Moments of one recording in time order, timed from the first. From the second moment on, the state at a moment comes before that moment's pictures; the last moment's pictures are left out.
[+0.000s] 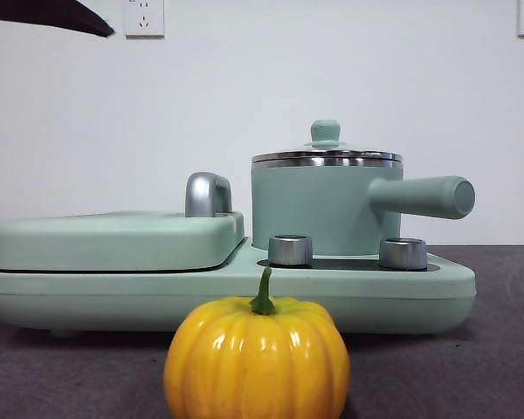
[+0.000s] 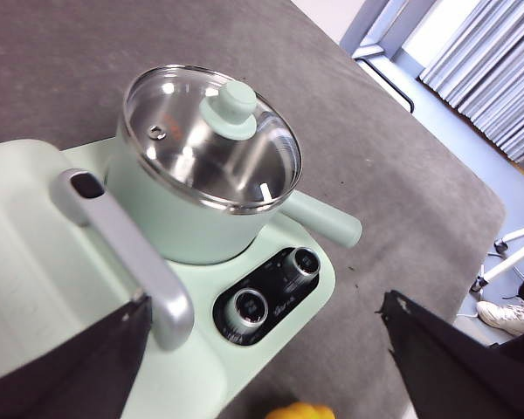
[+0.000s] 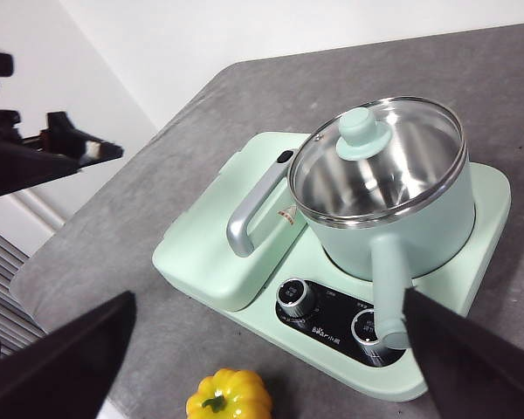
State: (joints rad) left arm -0.39 0.99 0.97 -0.47 0.58 -0.15; right arm -0.02 0.49 0.83 -0.74 -0.81 0.18
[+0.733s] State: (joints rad) left arm -0.64 1.64 1.60 -0.55 0.26 0.04; right arm -0.02 0.49 0.83 -0.74 -0.81 0.18
